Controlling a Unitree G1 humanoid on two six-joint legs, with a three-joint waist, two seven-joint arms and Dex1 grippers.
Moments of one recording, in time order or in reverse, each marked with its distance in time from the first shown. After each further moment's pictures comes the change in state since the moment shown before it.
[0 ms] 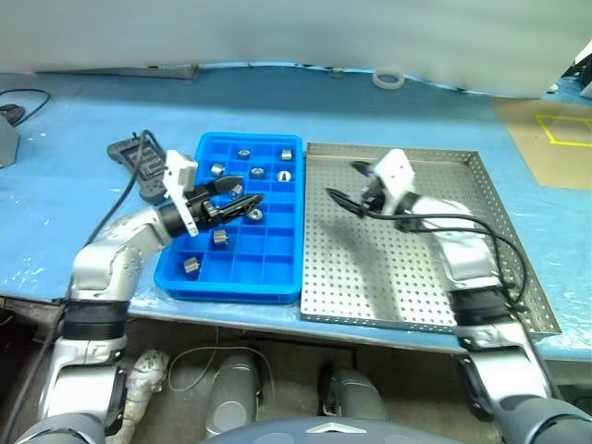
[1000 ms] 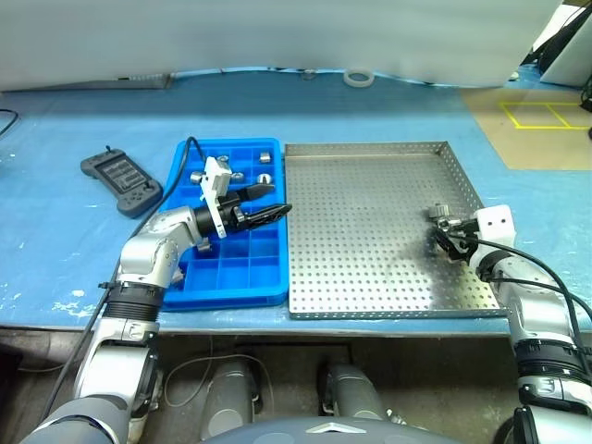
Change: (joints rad) left arm -0.045 -0.090 -0.062 0.147 0.092 -0.084 -0.128; right arm 0.212 -0.064 -0.219 0.248 0.047 -0.040 -0.256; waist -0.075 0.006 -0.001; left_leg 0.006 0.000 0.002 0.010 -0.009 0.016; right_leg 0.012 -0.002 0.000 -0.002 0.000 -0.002
